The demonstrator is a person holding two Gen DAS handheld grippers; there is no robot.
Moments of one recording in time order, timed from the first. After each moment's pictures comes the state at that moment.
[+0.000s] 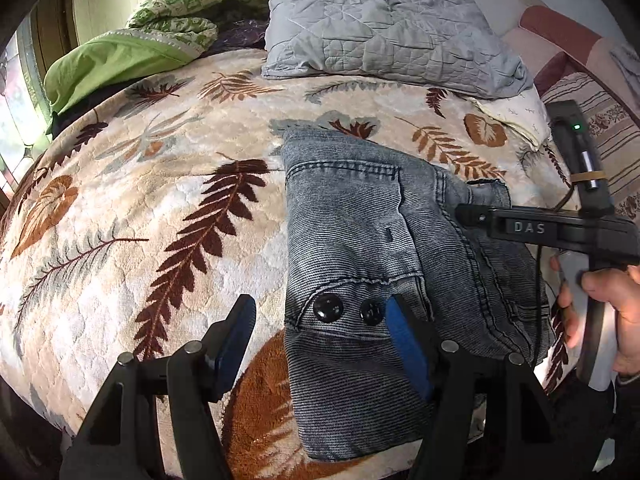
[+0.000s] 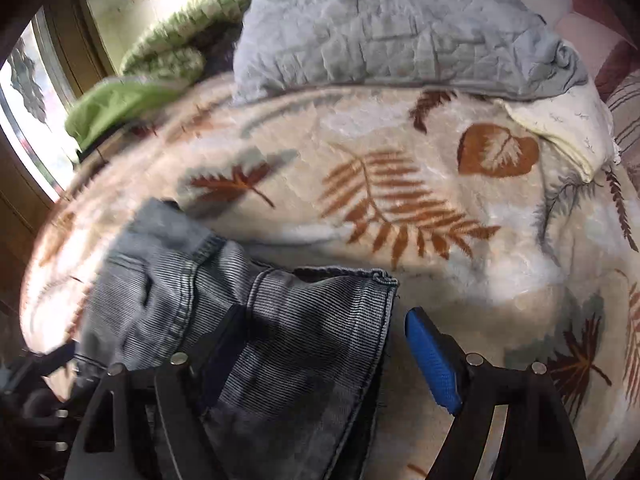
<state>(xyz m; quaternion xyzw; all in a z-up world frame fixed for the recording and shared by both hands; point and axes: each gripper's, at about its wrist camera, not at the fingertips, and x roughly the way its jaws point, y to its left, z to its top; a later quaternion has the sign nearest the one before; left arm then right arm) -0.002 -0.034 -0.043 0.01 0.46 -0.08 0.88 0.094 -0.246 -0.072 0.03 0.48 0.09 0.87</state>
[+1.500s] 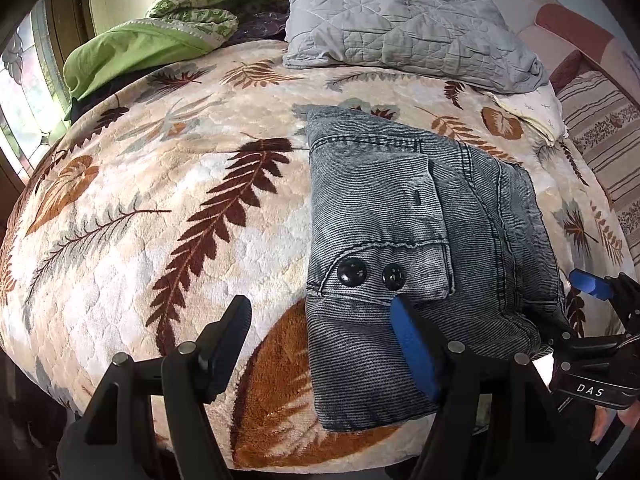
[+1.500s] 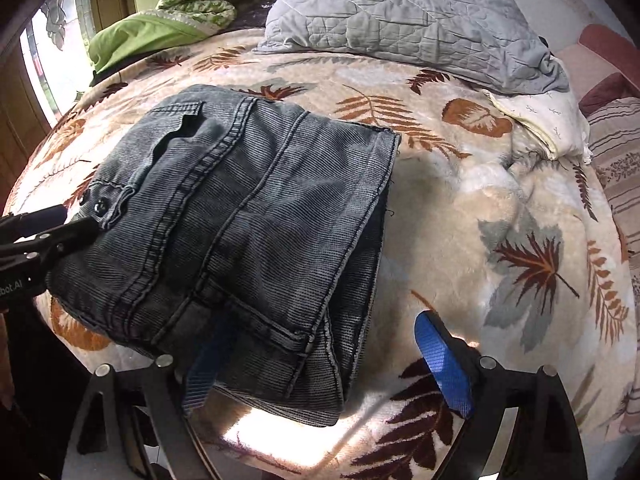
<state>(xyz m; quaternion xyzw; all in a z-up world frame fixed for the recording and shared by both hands) -0.015 -0.030 -0.055 0.01 0.47 -0.05 0.88 -0.025 -0.232 -0.079 -0.05 0.47 0.07 0.88</state>
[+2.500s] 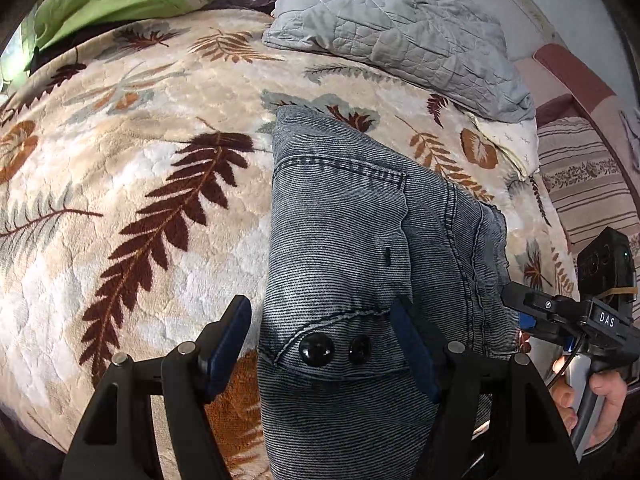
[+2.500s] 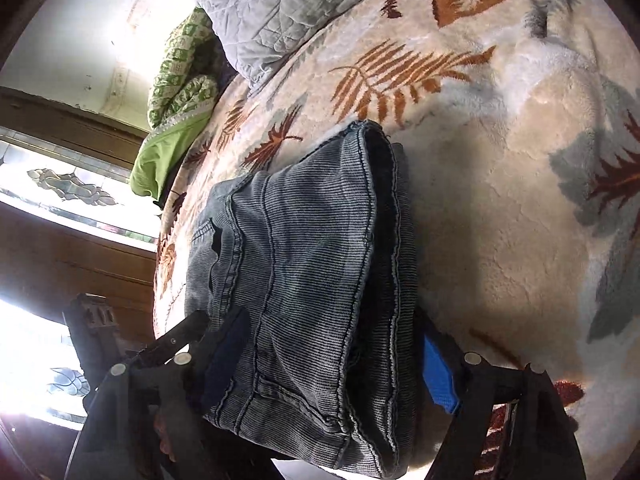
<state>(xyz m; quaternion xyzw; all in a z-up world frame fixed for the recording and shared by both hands) 0.036 -0.027 -0.061 -0.09 0.51 -0.12 0.85 0.043 -0.308 -0.103 0.31 0.51 0.21 0.78</state>
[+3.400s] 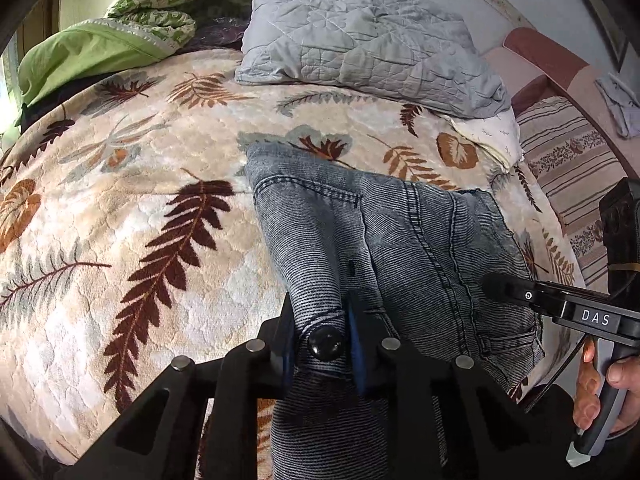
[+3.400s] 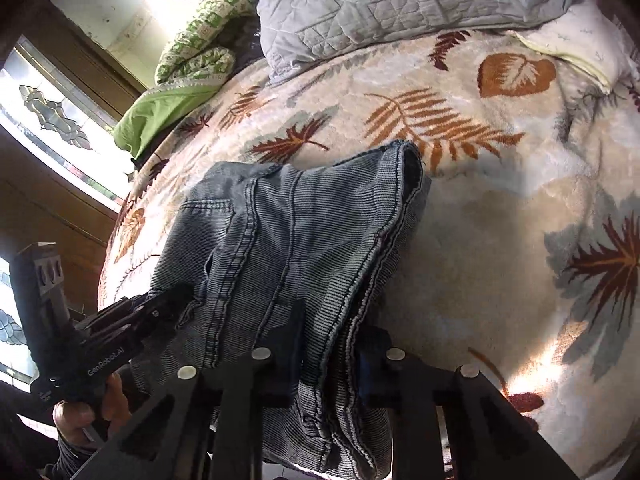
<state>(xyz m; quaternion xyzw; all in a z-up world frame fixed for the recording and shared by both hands) 0.030 -0.036 -0.024 -0.04 0.46 -0.14 0.88 0.030 -0.266 -0.051 0.16 0.48 0.18 0.84</state>
